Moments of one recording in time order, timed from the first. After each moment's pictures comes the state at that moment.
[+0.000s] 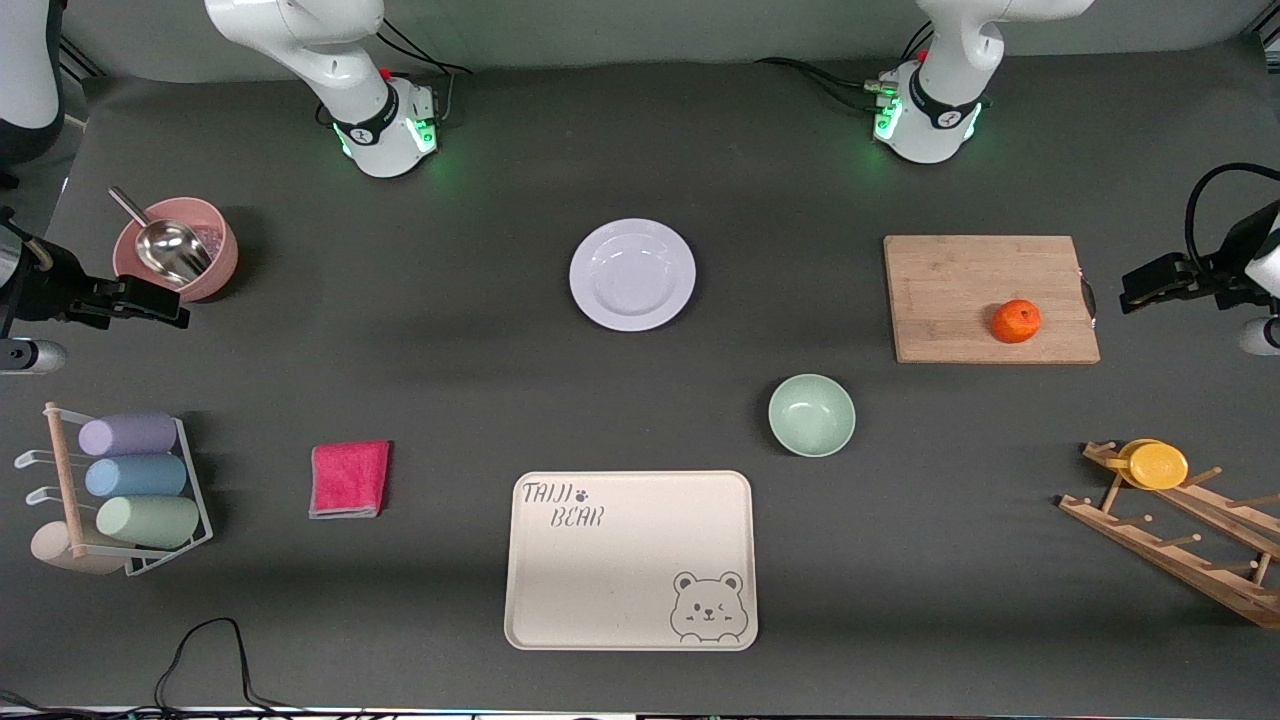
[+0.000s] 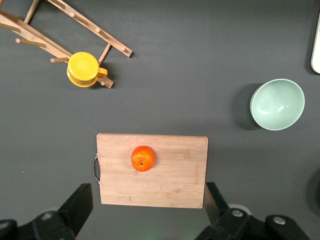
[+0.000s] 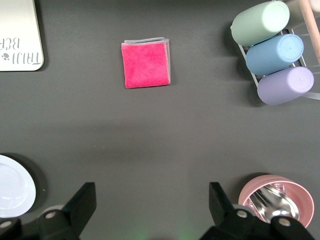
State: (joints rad) left arm -0.12 0.07 0.14 -1.54 0.03 1.54 0.01; right arm 0.02 0.08 -0.08 -1.57 0.01 1.54 -0.02
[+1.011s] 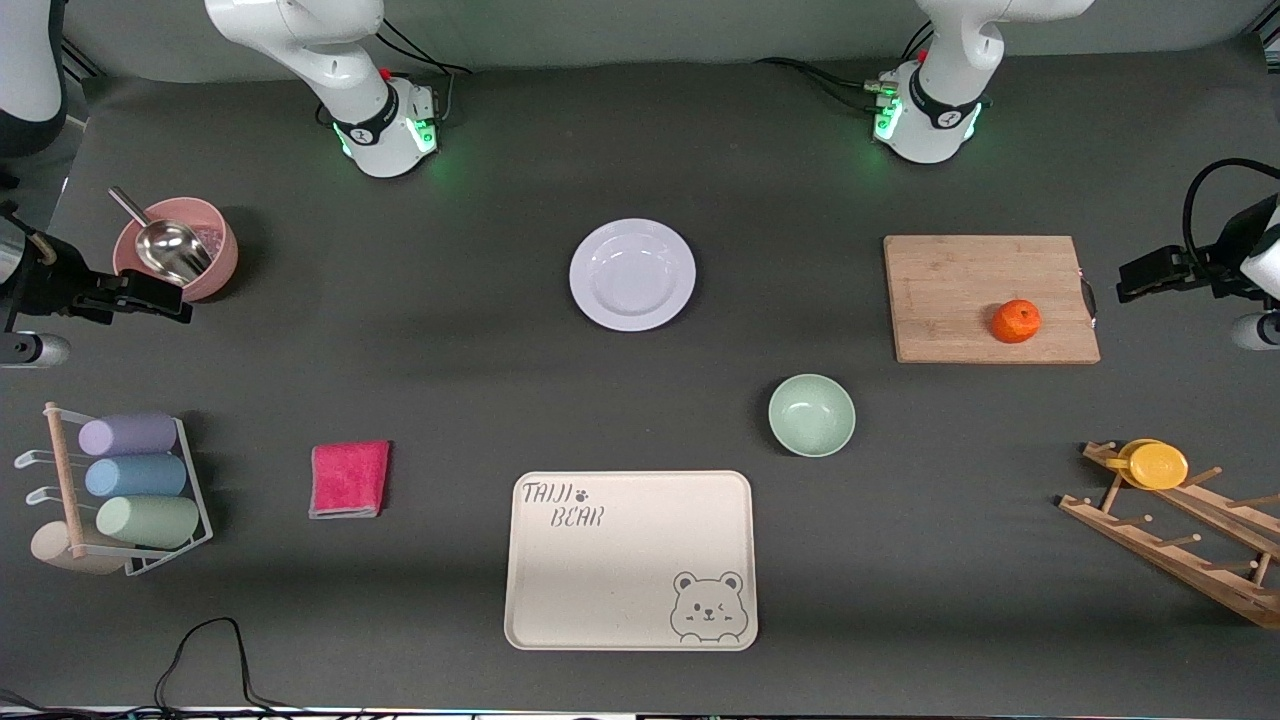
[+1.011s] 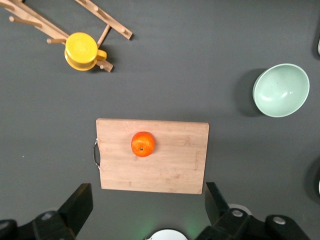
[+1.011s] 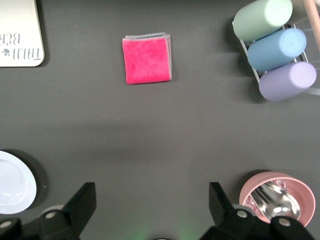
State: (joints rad) left arm -0.12 0.08 0.14 -1.53 0.03 1.46 0.00; right arm 0.02 0.03 -0.07 -1.63 0.01 1.55 -0.01
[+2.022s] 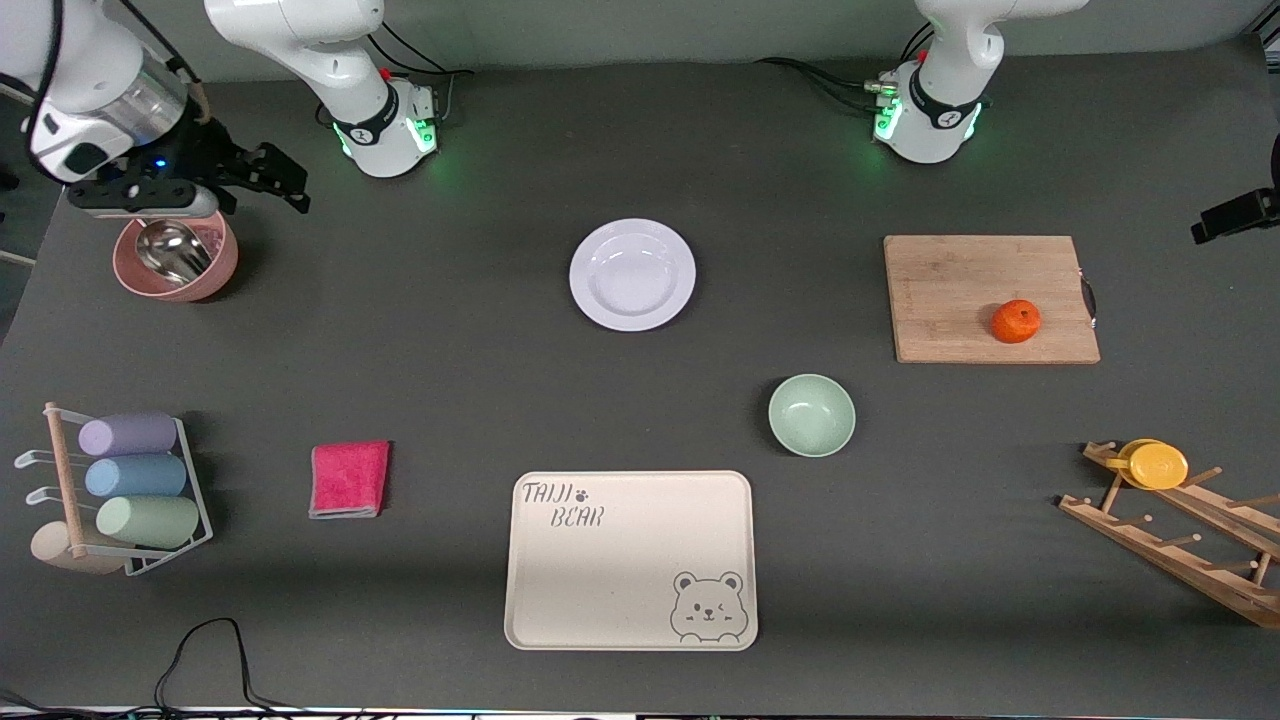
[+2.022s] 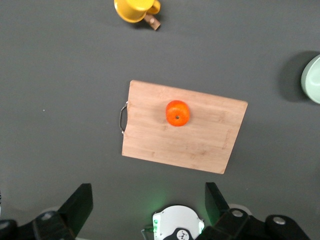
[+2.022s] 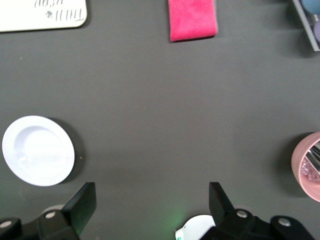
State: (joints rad) left arm 0.04 -0.10 0.18 -1.74 0.08 1.45 0.03; right arm 0.07 -0.38 0.11 -2.07 0.09 1.63 0.21
